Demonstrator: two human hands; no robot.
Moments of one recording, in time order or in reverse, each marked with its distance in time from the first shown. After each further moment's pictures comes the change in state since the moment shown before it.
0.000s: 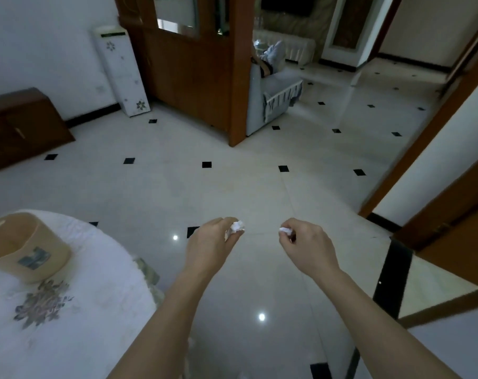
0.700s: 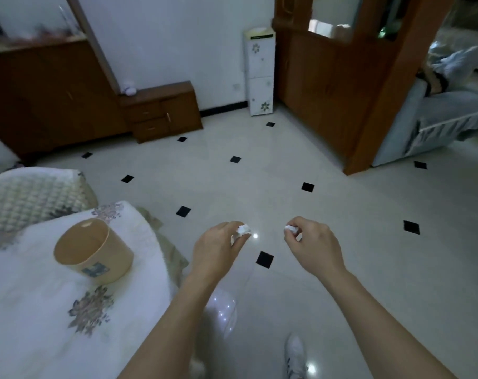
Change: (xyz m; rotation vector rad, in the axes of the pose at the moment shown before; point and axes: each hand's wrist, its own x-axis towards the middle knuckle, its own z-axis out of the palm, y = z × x) left_hand 0.190 -0.135 -0.019 0.203 0.216 -0.473; right_hand 0.312 -0.113 0.128 0.207 -0.300 -0.422
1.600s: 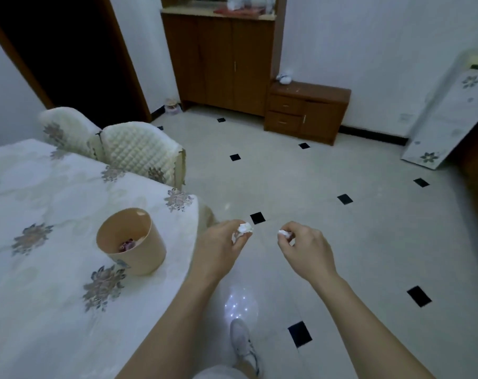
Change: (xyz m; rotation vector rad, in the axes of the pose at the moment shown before) left_hand 0.179 -0.105 -0.022 0.063 0.436 -0.595; right_hand 0.305 -0.122 0.133 0.015 -0.464 -0.584
